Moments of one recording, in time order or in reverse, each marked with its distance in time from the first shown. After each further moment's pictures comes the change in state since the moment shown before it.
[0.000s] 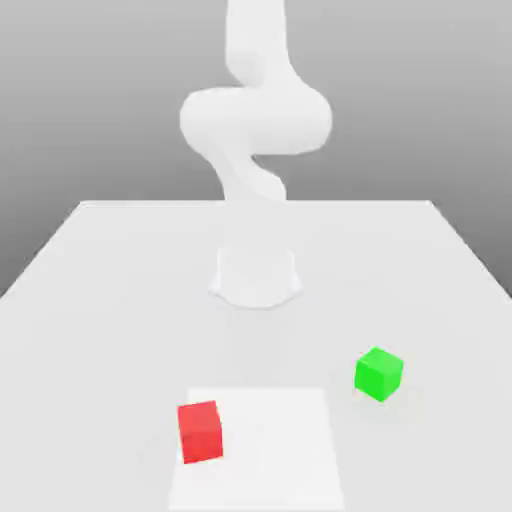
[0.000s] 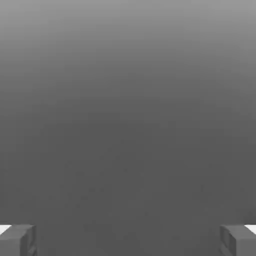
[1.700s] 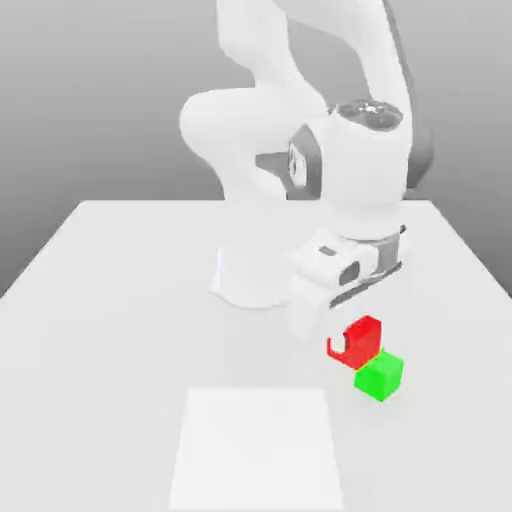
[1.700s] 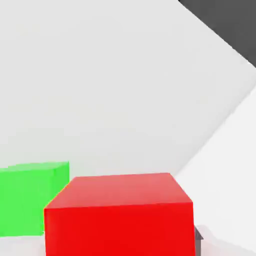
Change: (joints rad) arm 0.389 0.483 0.173 -0.567 0.102 0.334 -0.414
